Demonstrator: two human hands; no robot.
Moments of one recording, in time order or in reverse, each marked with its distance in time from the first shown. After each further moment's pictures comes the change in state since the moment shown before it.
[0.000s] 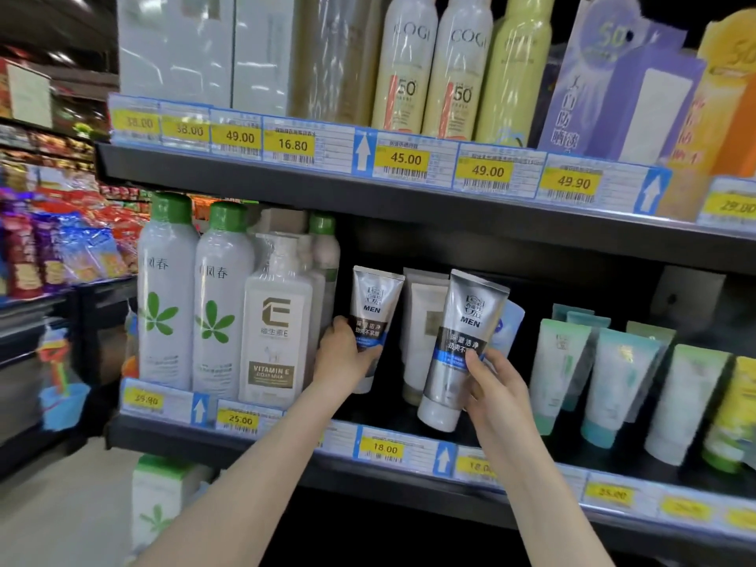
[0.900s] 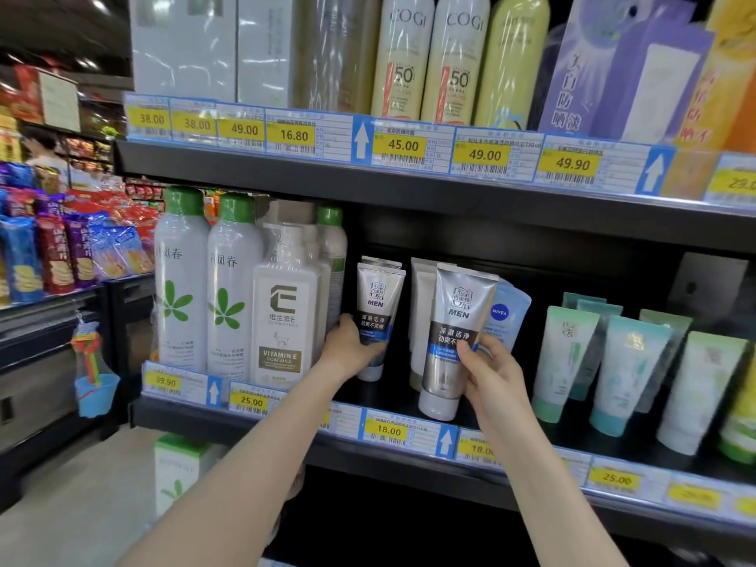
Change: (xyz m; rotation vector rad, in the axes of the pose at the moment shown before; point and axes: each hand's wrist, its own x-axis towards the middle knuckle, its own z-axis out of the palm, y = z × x) left_hand -0.001 -0.006 -0.002 0.014 -0.141 -0.029; right_hand 0.005 0.008 -0.003 -0.098 -0.054 -0.016
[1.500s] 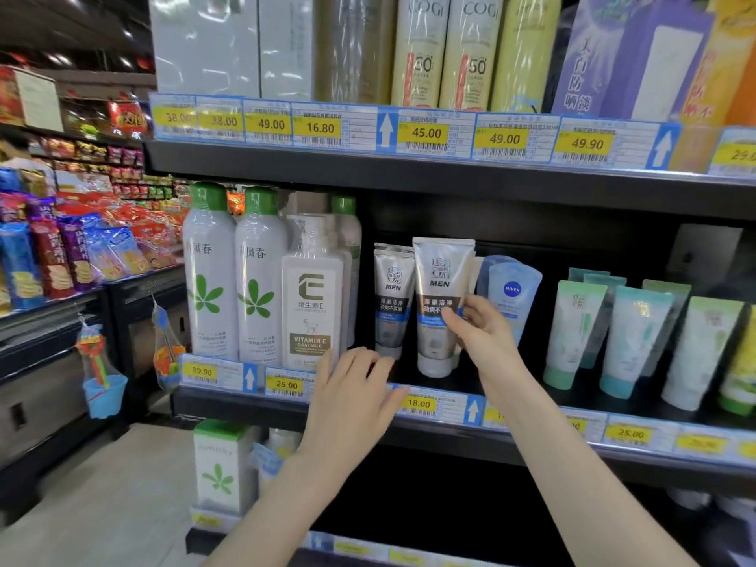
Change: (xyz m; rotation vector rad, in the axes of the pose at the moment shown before) left_hand -0.107 -0.035 -0.022 0.631 0.303 0.612; right_hand 0.008 0.001 0.034 -0.257 0.010 -0.070
